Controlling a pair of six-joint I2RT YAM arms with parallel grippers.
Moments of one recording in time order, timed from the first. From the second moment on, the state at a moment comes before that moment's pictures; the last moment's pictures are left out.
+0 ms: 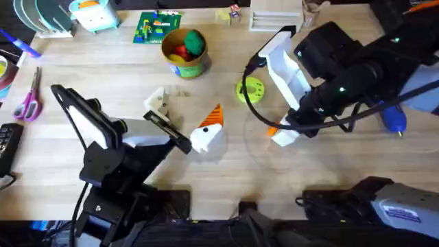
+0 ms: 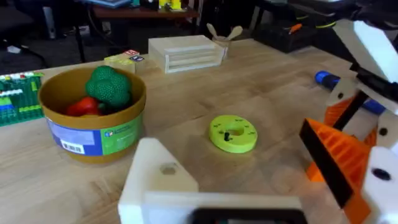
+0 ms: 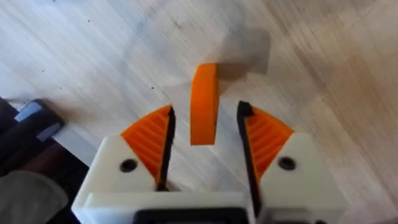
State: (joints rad) left arm -0.30 0.01 0.01 -0.06 0.35 -0.12; right arm 0.51 1.32 0.94 -1.05 -0.16 -0.35
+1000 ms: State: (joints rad) left arm -0.30 0.01 0.01 -0.06 0.35 -0.12; right arm 0.41 1.13 1.13 -1.12 -0.17 -0.23
